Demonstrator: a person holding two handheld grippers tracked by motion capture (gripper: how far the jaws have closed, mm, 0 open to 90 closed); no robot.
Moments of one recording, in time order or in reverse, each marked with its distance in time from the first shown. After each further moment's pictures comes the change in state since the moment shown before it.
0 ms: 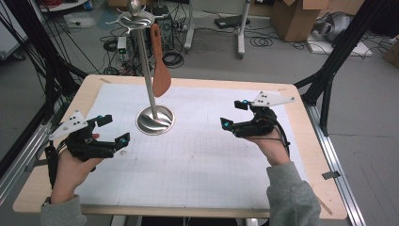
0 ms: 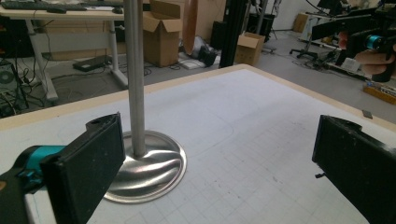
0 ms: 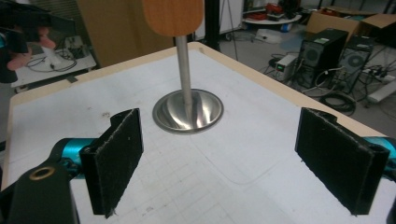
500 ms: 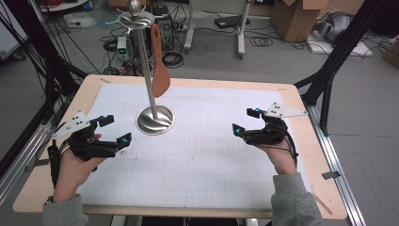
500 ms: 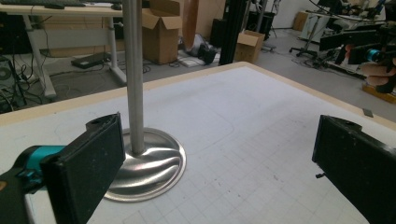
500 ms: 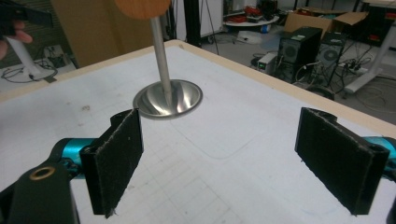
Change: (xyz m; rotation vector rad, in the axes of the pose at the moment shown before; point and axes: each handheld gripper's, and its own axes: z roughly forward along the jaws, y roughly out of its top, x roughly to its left) left arm 0.002 -0.004 0.004 0.011 0.004 -0.009; right arm -0.012 -0.037 -0.020 -0.028 -0.072 0.035
